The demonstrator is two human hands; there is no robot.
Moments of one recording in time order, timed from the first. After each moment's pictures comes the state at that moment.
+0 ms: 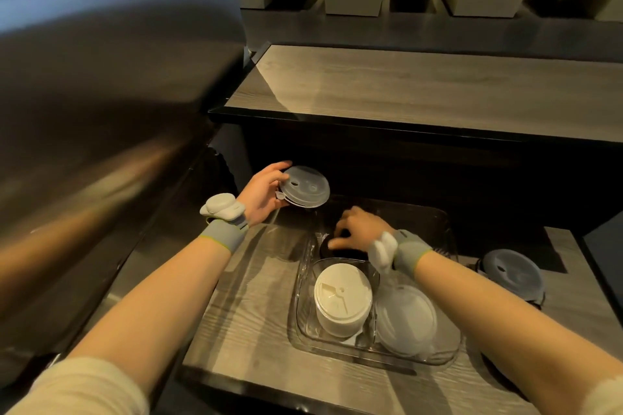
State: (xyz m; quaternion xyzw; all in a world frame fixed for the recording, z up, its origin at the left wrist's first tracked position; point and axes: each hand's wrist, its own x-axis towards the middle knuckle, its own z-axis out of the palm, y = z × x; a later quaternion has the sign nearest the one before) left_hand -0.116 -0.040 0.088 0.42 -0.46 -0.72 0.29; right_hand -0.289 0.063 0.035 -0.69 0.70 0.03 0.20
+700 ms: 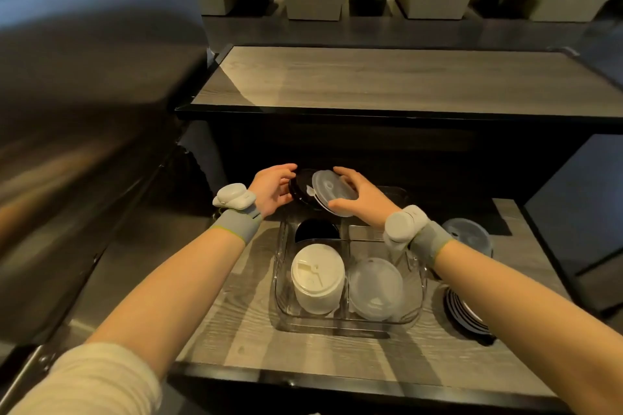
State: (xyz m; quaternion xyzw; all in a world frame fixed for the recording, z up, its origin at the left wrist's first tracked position) left_hand -0.164 0.013 0.099 0.46 -0.46 -0.71 0.27; right_hand -0.304 0.128 0.089 -0.51 0.71 -0.35 0.34
